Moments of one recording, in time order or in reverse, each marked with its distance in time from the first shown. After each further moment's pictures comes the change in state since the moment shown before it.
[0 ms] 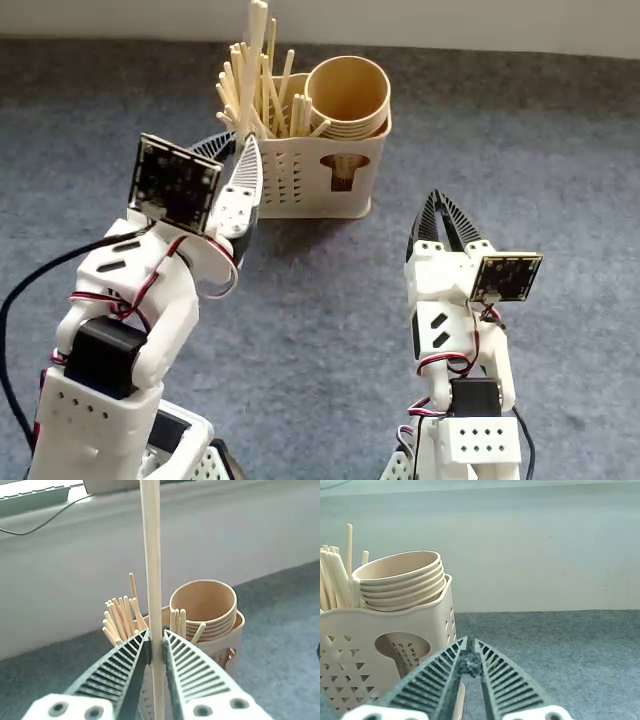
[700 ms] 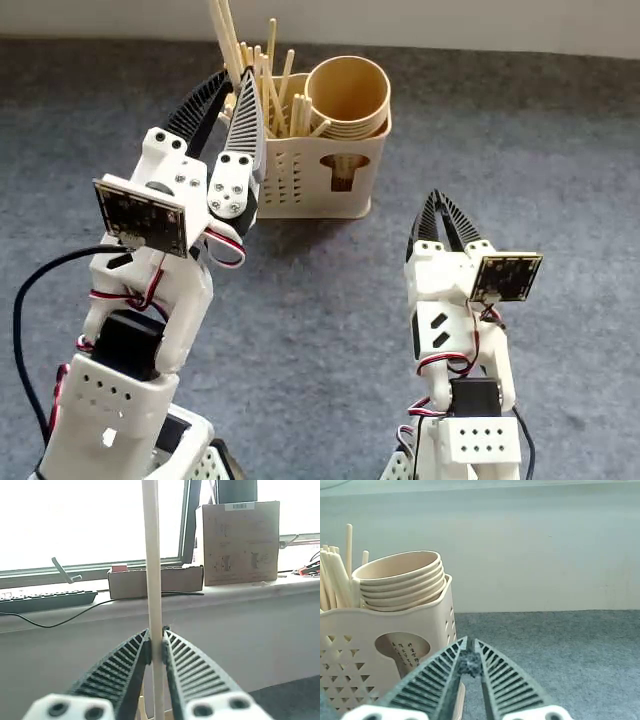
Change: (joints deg) left arm 0.1 0.1 9.8 -35.3 1.1; right arm 0.0 0.0 0.0 0.0 0.0
